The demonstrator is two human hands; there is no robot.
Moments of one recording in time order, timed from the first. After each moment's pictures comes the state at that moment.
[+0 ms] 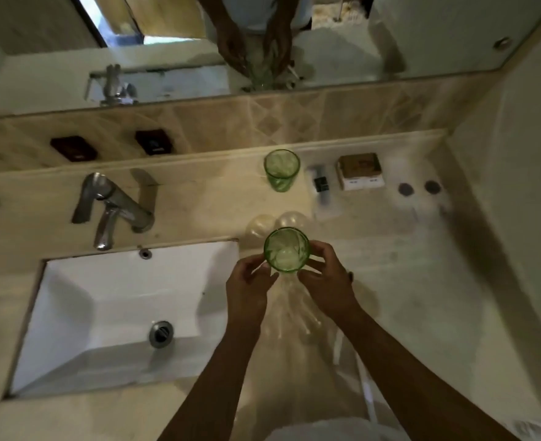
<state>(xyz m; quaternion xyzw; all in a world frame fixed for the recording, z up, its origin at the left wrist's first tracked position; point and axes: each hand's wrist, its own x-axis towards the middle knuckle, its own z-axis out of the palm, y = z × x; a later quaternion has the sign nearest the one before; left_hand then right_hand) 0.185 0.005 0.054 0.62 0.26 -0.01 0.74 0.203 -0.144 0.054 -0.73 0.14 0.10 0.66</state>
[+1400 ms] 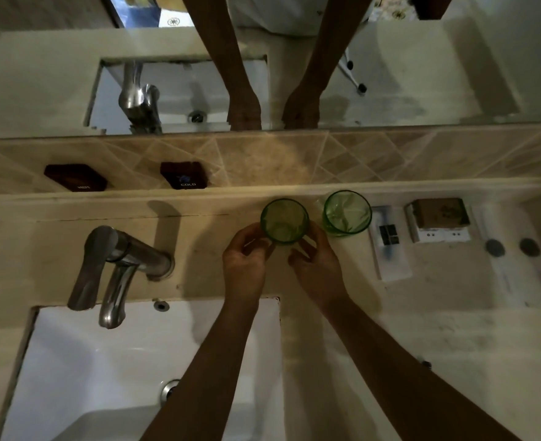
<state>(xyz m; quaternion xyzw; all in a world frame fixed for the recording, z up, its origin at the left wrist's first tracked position) 0.378 0.097 0.025 0.60 0.29 0.03 0.74 0.380 -0.022 0.014 -0.72 0.15 0.10 0.67</state>
